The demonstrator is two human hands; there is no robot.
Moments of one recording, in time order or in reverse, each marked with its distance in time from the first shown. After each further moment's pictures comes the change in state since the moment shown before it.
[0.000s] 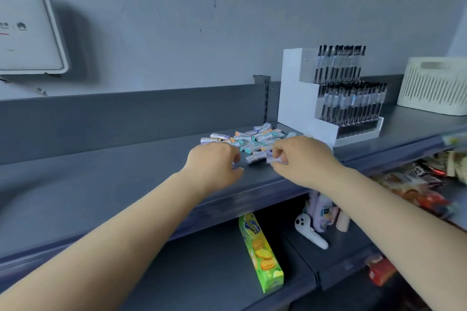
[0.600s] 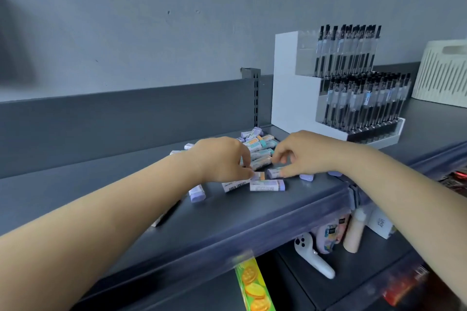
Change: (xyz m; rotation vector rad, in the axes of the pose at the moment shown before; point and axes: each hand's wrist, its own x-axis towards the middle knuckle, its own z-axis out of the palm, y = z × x) left_hand 0.113 0.022 0.026 0.028 -0.322 0.132; right_hand 0.087 0.097 0.025 0.104 -0.418 -0.115
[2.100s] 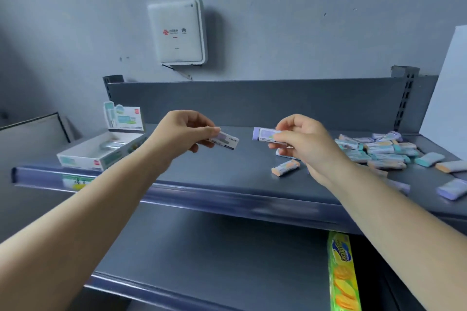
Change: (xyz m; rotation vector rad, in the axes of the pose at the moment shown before) left_hand -0.237 -0.045 -0.040 -0.870 0.723 -0.822; right_hand 0.000 -0.177 0.025 1.401 0.060 -0.300
